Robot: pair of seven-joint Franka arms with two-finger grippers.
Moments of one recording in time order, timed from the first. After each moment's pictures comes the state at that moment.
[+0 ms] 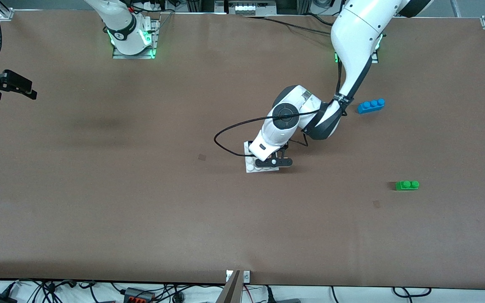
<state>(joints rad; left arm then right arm) -0.43 0.70 -0.25 -1.61 0.04 2.32 -0.73 -0.04 -0.03 -0.05 -1.68 0.01 1.57 -0.12</state>
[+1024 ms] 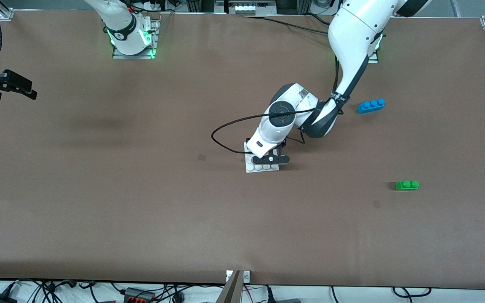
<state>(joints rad) -0.45 0.70 -0.25 -1.62 0.04 2.32 -0.74 -0.04 -0.03 -0.05 -1.68 0.01 1.57 -0.12</state>
